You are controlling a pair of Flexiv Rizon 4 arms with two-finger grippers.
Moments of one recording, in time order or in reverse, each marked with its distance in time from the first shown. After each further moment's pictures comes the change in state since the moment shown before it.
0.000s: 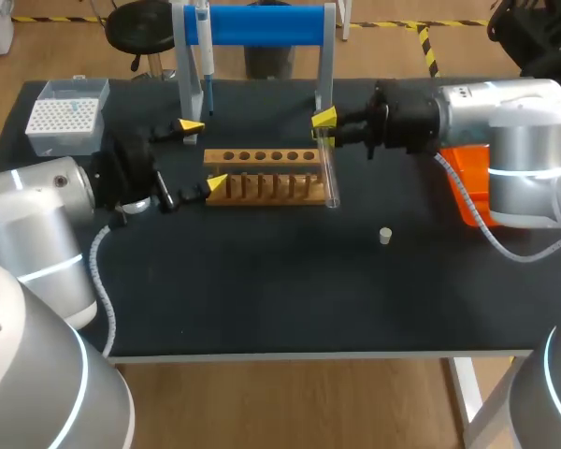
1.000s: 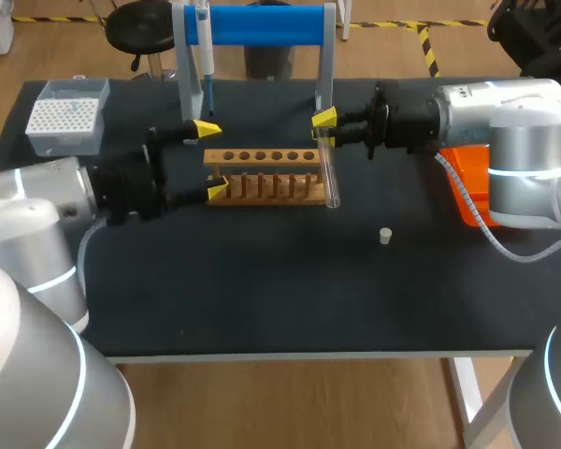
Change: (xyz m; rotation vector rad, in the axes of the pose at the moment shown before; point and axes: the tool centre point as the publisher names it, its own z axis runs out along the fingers) left arm 0.011 -0.024 0.007 0.115 0.027 0.925; right arm 0.000 0.000 0.000 0.000 -0.001 0.000
